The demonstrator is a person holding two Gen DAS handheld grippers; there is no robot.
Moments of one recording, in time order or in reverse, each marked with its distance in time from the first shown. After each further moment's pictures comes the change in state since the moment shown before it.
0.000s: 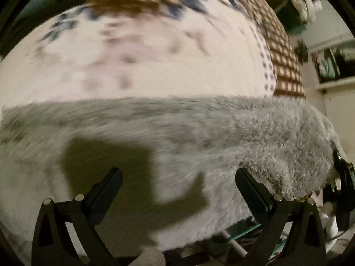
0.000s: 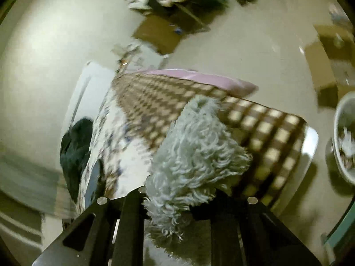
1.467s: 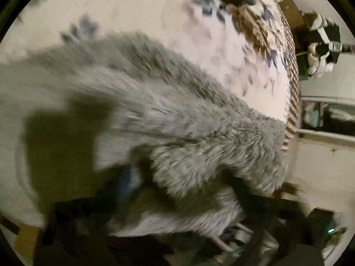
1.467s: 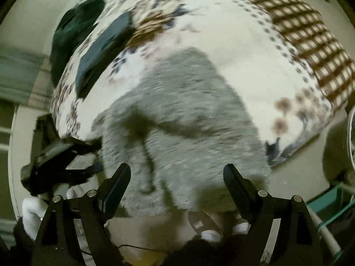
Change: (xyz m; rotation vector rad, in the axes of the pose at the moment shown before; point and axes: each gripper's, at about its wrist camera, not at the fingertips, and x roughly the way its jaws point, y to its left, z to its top) left arm -0.031 0.177 -0.040 -0.334 0.038 -0.258; right arm 0.042 0.145 -0.239 -0.332 0.588 -0.164
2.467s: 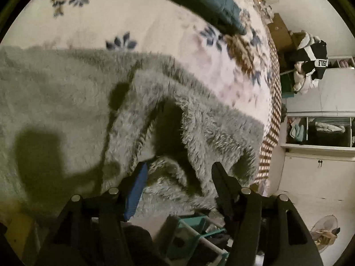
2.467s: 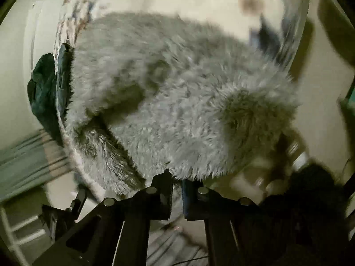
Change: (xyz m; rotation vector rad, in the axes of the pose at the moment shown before) left arm -0.083 0.033 -0.045 -0.016 -0.146 -0.070; right arm 0.064 -0.019 -0.039 0.521 0.100 0.110
